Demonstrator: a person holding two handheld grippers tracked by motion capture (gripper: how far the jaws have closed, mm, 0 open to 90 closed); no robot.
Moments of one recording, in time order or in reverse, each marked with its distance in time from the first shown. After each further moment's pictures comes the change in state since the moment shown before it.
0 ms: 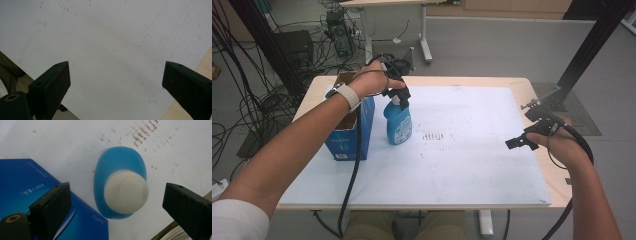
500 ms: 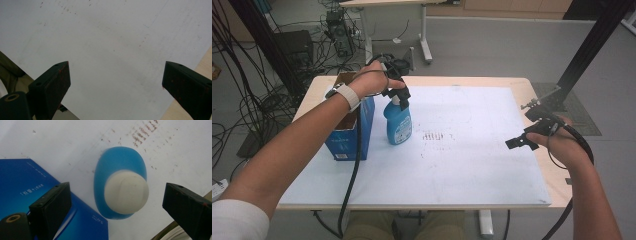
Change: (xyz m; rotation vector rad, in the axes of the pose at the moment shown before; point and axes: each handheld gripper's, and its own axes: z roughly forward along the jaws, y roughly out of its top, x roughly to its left) left arm 0.001 0.000 0.000 0.000 -0.004 -0.001; right arm 0.000 0.000 -0.001 -0.002 -0.001 -0.001
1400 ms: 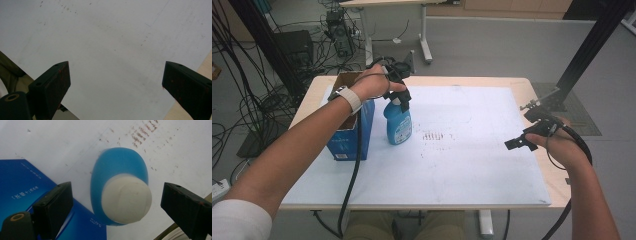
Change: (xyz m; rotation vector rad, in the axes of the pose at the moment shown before) left arm 0.002 0.000 0.013 -0.001 -0.013 -0.005; right arm -0.001 -0.001 0.004 0.004 0.007 0.003
